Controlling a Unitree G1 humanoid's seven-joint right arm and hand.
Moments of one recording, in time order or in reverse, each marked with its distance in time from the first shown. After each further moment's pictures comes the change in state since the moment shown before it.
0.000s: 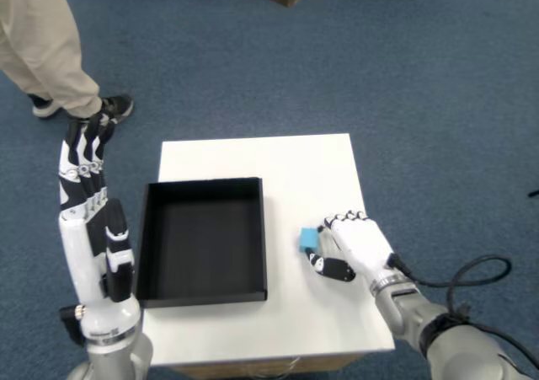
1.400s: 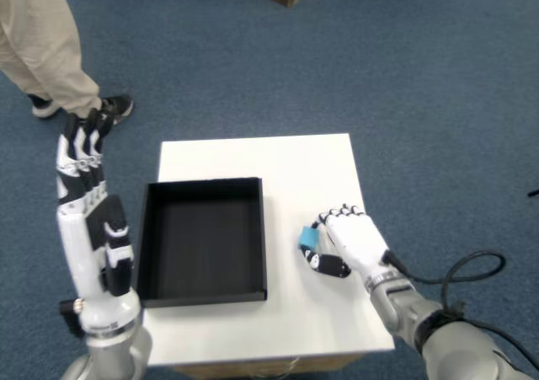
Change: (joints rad) arm -0.016 0.013 0.010 0.000 -0.001 0.000 -0.017
